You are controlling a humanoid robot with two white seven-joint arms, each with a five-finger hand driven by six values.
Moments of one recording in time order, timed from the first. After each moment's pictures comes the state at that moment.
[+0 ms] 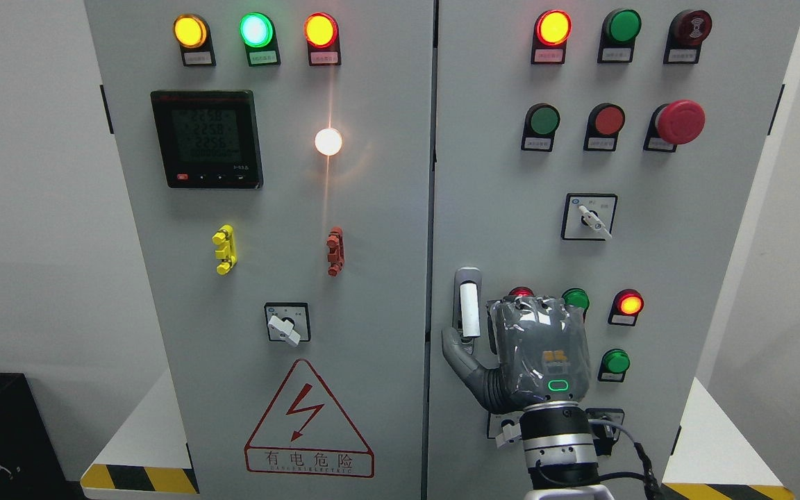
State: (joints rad) left arm 0.00 -0.10 -0.10 -0.07 0.07 -0.06 0.01; right arm -0.46 0.13 0.24 -1.79 1.52 0.20 0.00
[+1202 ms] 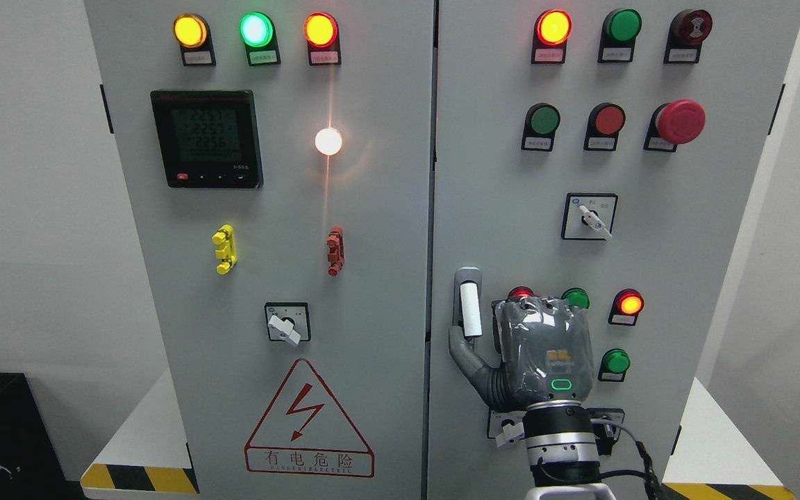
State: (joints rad) left arm 0.00 -0.10 -0.10 -0.07 0.07 -0.06 0.01; right arm -0.47 0.13 0.23 -1.78 1.52 0.21 0.00
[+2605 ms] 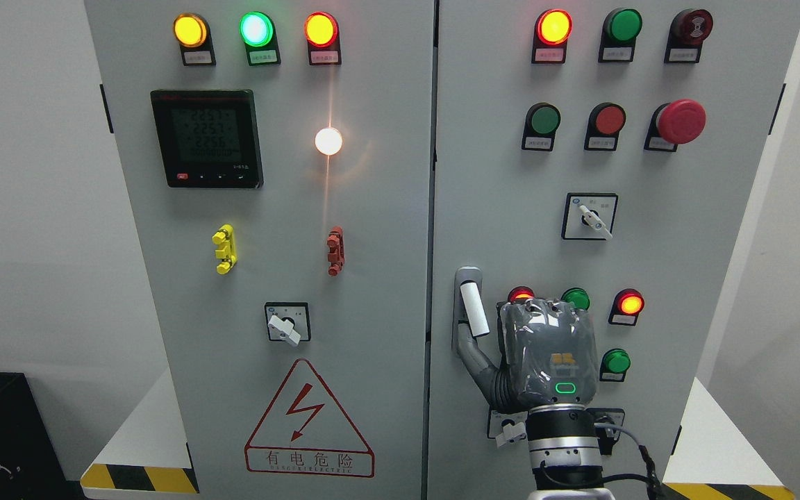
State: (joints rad) left arm 0.00 -0.10 -0.10 -0.07 0.07 -0.06 0.01; right arm -0.46 0.13 0.23 -1.79 1.53 0.23 -0.02
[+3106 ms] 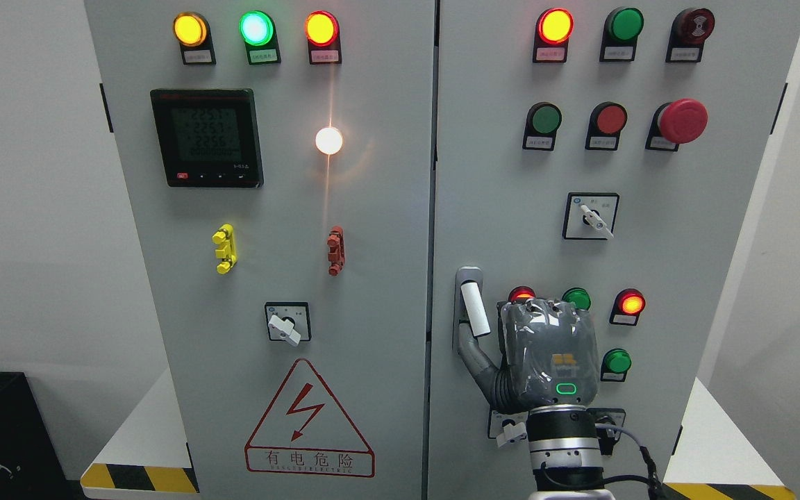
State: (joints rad) left arm 0.00 -0.10 -0.10 -0.07 0.07 -0.06 0.01; right arm -0.45 0.13 0.23 -1.80 1.53 0.24 -0.03
